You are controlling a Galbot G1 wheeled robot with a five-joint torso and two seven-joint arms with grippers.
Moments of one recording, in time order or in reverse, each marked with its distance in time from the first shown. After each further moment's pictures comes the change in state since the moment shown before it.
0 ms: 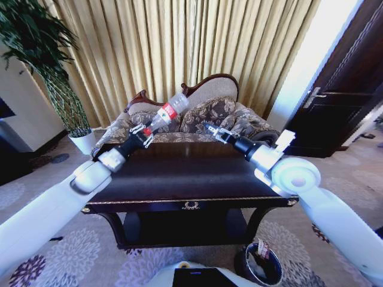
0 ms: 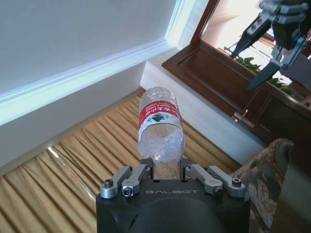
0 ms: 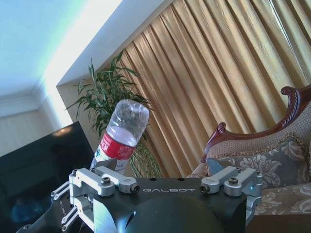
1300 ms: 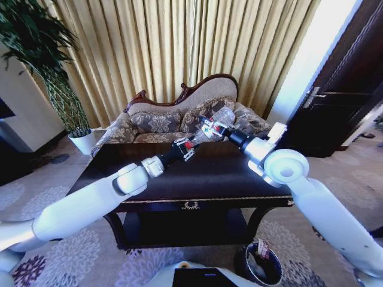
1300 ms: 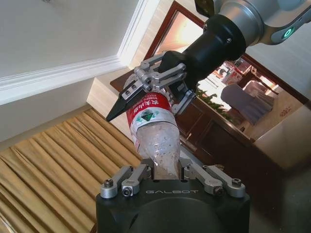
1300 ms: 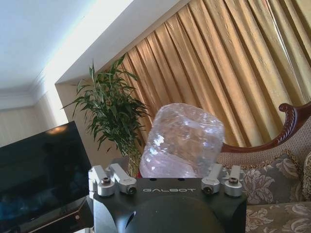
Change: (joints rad) left arm -0.272 -0.113 0.455 -0.045 0.021 0.109 -0.046; right arm 0.061 0.028 -0.042 -0.022 -0.096 -0.015 0.005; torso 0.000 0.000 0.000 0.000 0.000
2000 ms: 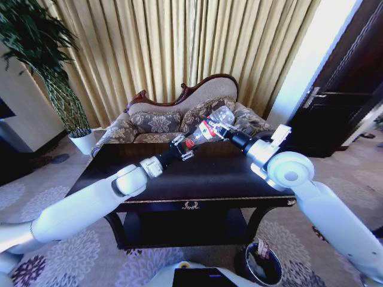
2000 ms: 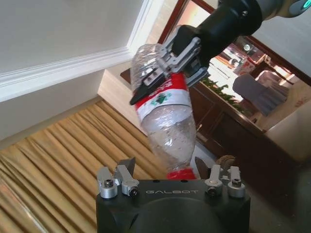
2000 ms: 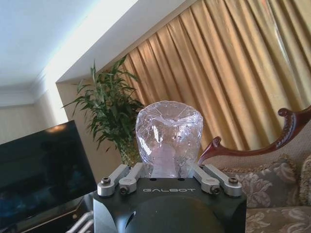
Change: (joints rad) left arm 0.043 0.006 -0.043 0.012 0.015 0.004 -0.032; right arm -0.020 -0.024 0.041 0.013 0.000 0.000 -0.005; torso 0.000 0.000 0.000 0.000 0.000
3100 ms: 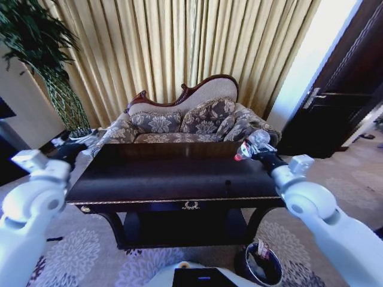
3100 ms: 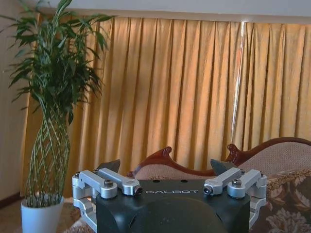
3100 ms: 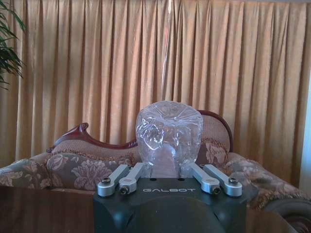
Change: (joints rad) left arm 1.042 -0.183 -1.470 -0.249 -0.754 0.402 -0.244; right arm -0.672 0.049 0.449 0.143 -0.632 -0.022 0.133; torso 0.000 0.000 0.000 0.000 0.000
